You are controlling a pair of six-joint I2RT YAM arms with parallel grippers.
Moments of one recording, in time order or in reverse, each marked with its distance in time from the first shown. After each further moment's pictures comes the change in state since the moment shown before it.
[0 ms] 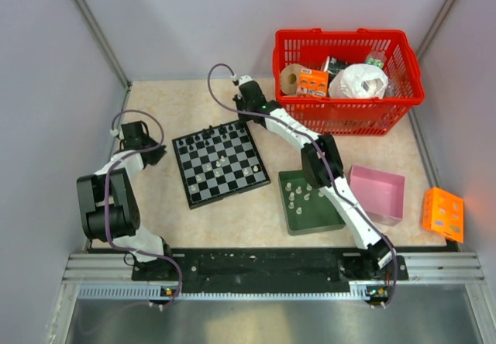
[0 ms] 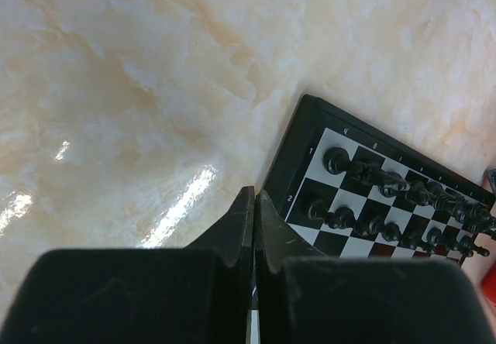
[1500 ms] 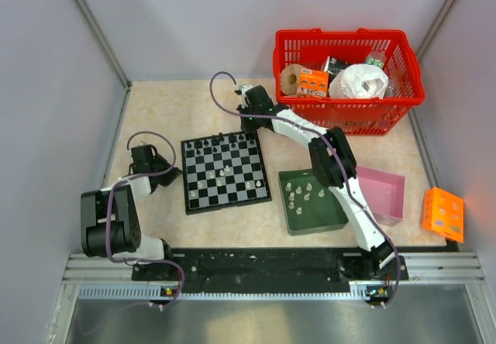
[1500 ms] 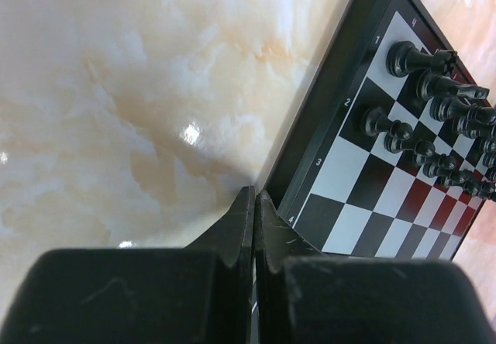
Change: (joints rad) left arm -0.044 -0.114 -0.296 0.155 0.159 0.007; right arm -0.012 -0.200 -0.352 0.047 -0.180 -0.042
